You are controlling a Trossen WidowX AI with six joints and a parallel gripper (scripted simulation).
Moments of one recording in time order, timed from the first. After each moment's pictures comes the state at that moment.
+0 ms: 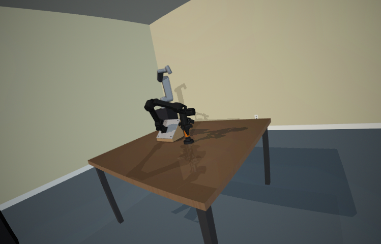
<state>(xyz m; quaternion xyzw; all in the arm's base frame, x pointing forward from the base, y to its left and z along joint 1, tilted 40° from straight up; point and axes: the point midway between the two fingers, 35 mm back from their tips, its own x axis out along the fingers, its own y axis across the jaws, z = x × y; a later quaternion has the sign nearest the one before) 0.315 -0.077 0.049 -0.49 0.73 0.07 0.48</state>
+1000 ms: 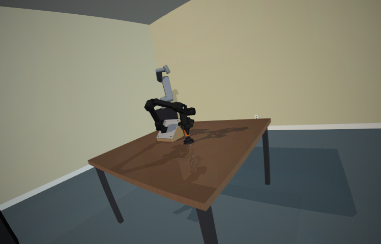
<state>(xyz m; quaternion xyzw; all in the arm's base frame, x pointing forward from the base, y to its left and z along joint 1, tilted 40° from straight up) 0.317 -0.075 0.051 -0.50 0.73 0.10 0.46</state>
